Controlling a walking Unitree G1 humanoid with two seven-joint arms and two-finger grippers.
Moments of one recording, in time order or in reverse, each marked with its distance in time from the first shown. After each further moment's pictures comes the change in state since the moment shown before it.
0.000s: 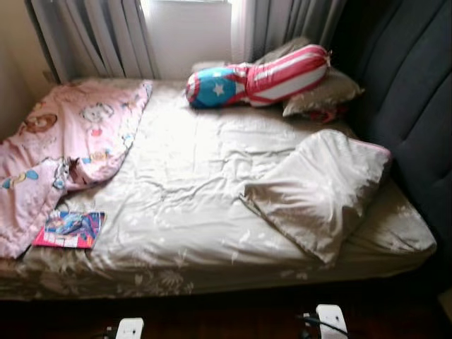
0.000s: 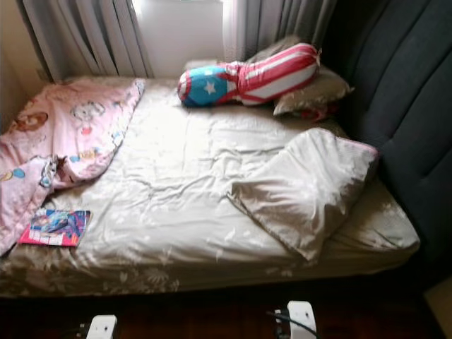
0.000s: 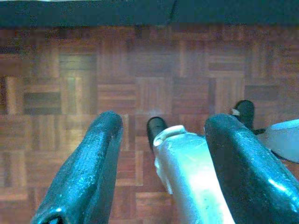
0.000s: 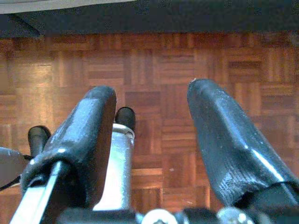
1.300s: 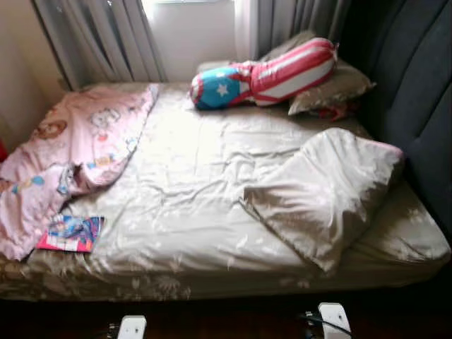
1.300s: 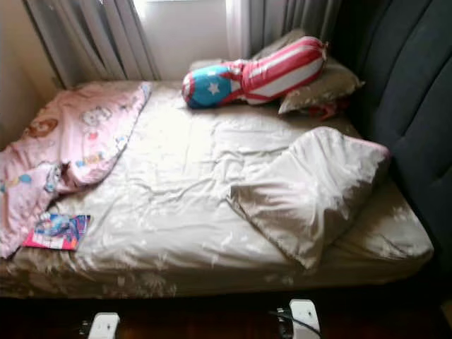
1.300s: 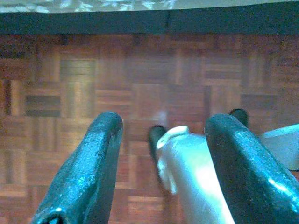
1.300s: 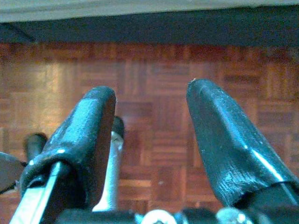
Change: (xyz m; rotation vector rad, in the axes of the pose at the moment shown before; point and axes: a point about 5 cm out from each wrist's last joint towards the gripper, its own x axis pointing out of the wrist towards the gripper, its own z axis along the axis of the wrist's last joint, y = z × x) left arm 0.001 -0.005 0.002 0.013 -0.005 -0.021; right arm -0.001 -0.007 0.001 -0.016 0.002 -0.014
